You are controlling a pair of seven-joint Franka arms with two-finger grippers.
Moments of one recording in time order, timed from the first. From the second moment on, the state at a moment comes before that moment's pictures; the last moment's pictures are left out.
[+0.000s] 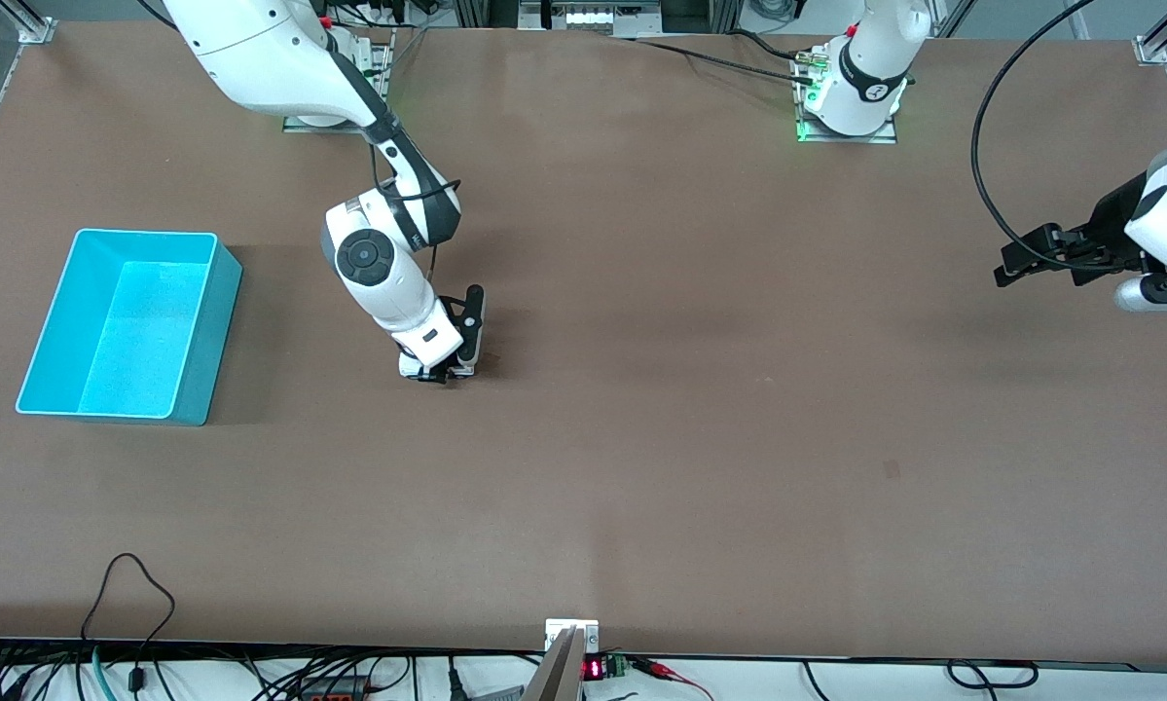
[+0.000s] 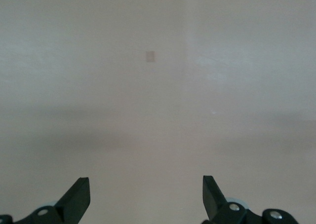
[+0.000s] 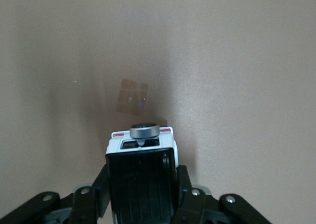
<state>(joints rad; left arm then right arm) 0.02 0.04 0.00 -1.65 -0.05 1.68 -0.03 0.41 0.56 0.07 -1.99 -0.03 2.64 -1.02</state>
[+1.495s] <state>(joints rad) 0.02 0.02 0.00 -1.67 -0.05 1.66 -0.02 0.03 0.26 -0.25 -2.01 -0.02 2.24 -0.46</state>
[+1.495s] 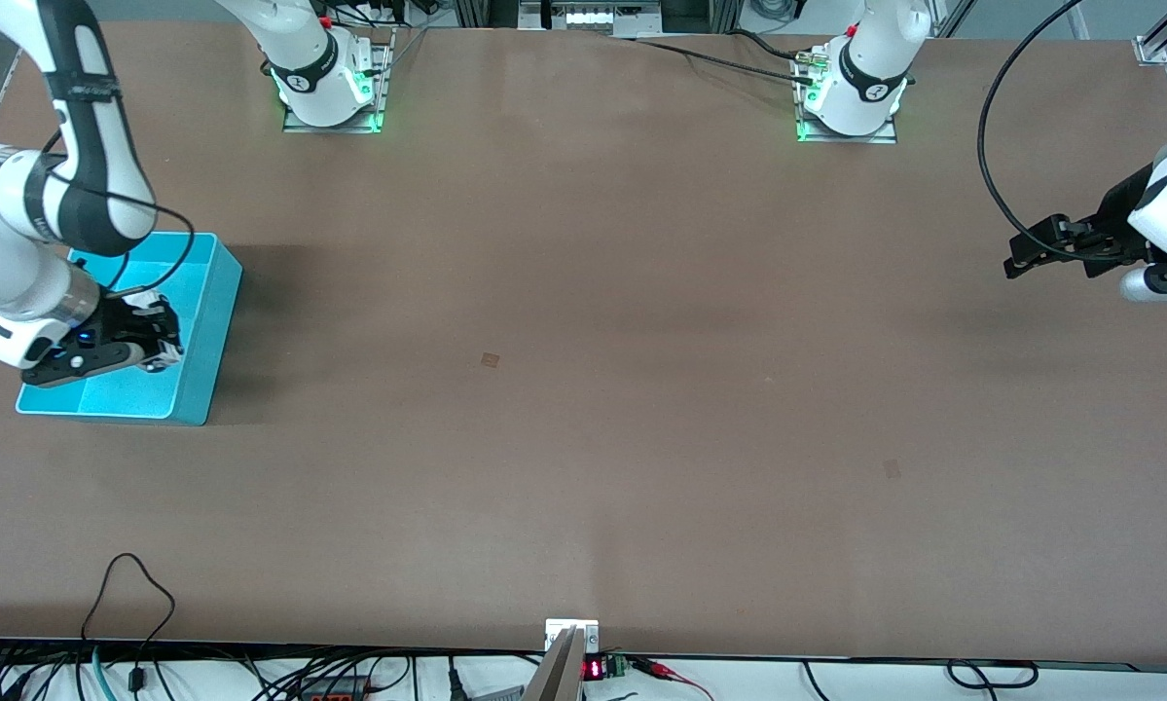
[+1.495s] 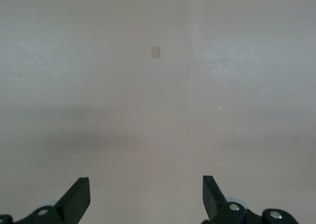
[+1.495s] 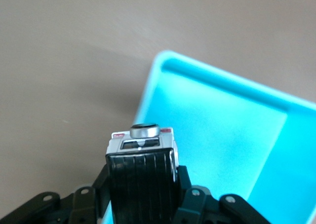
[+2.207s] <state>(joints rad) 0.02 0.00 0.00 -1.68 -0.05 1.65 -0.02 0.00 0.43 -0.31 -2.03 -0.02 2.42 -0.32</state>
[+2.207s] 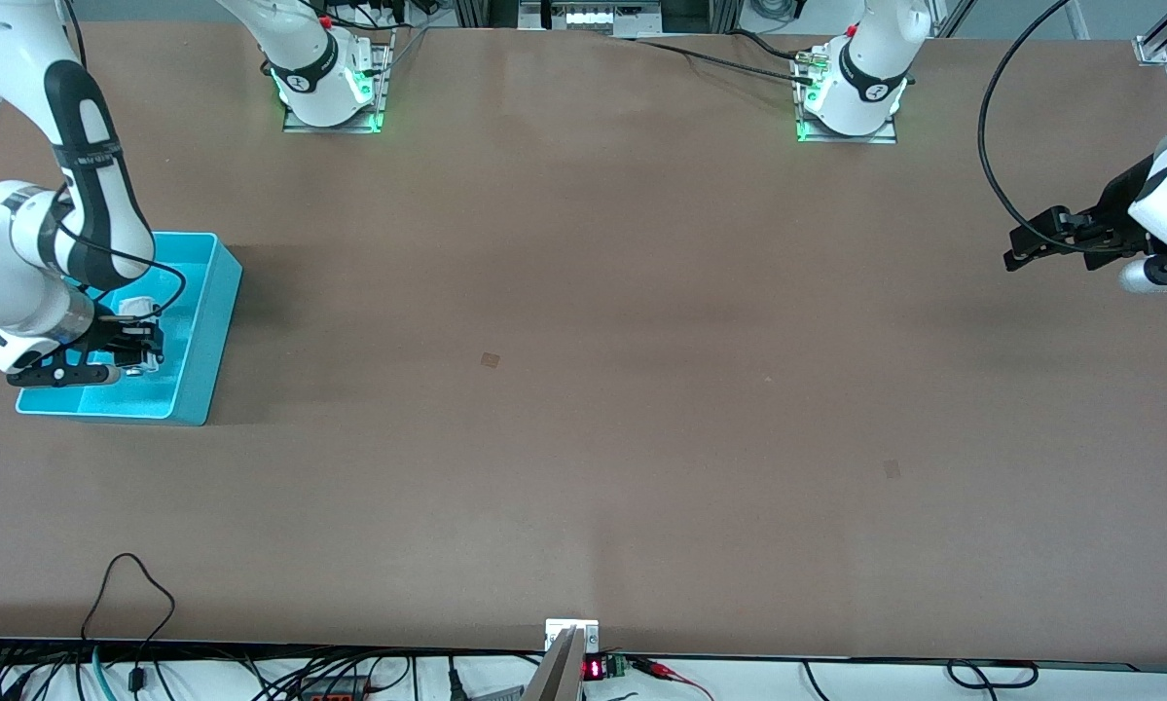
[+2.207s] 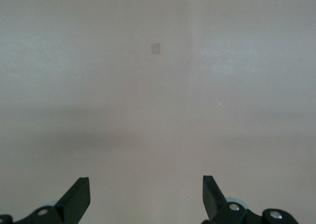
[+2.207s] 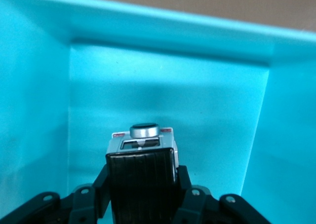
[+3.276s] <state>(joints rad) 0.02 0.00 0.00 -1.68 -0.05 1.65 -0.02 0.00 0.48 -0.31 -2.04 -0.02 2.42 -0.16</state>
